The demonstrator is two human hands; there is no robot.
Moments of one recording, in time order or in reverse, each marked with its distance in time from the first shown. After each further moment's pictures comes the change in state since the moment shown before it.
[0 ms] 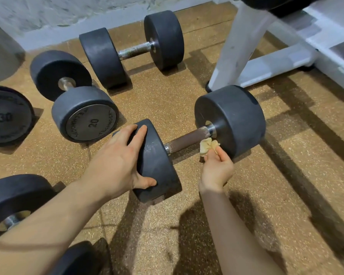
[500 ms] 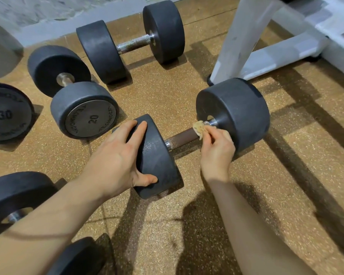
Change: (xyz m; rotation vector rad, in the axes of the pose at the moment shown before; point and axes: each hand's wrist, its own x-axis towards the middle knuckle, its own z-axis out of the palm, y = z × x) left_hand -0.002 -0.001 0.001 -0.018 0.015 0.009; right_hand 0.004 -0.017 -0.004 -0.544 -0.240 -0.729
